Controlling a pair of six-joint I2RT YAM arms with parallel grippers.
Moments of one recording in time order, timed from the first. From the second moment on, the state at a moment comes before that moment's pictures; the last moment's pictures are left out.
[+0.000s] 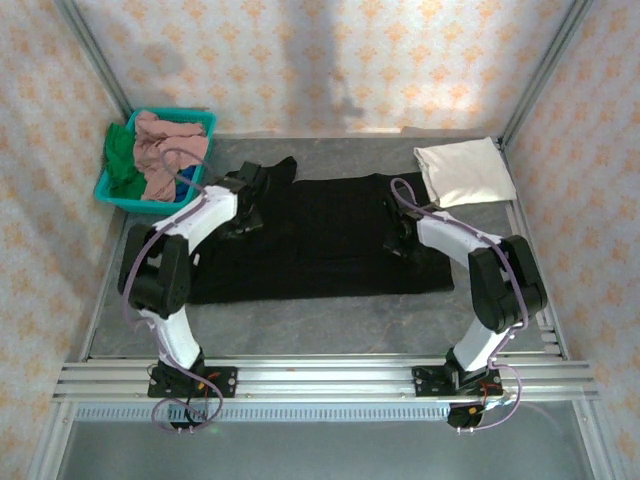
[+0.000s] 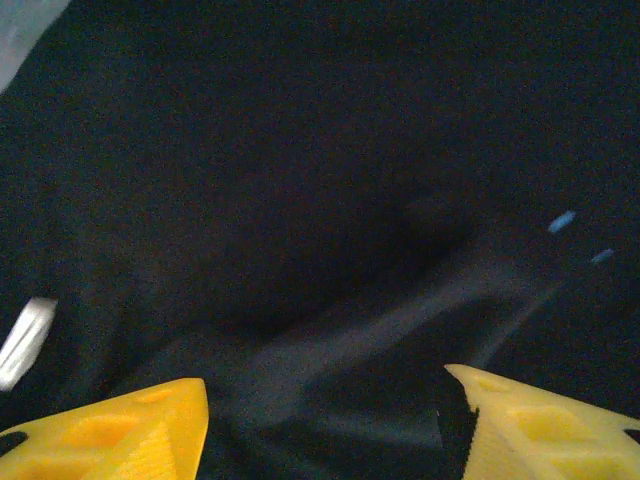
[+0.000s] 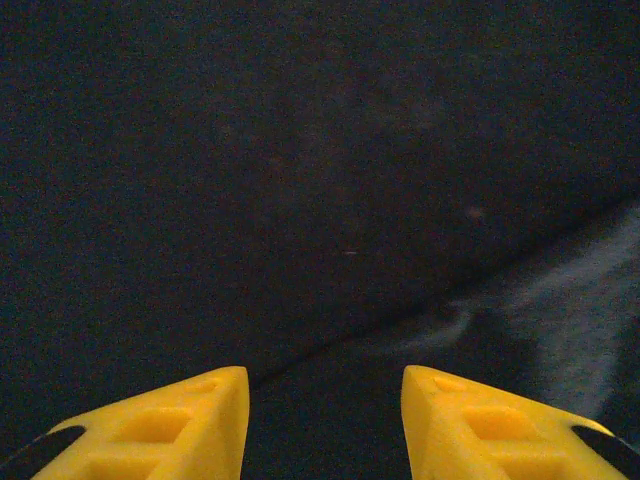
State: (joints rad) left arm -0.26 1.86 1.41 -0.90 -0.31 -0.68; right arm 0.38 1.68 1.07 -0.68 0.11 0.83
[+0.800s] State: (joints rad) left arm -0.25 1.93 1.57 -0.97 -0.25 -0.47; right arm 0.40 1.74 1.11 -0.64 0.10 0.83
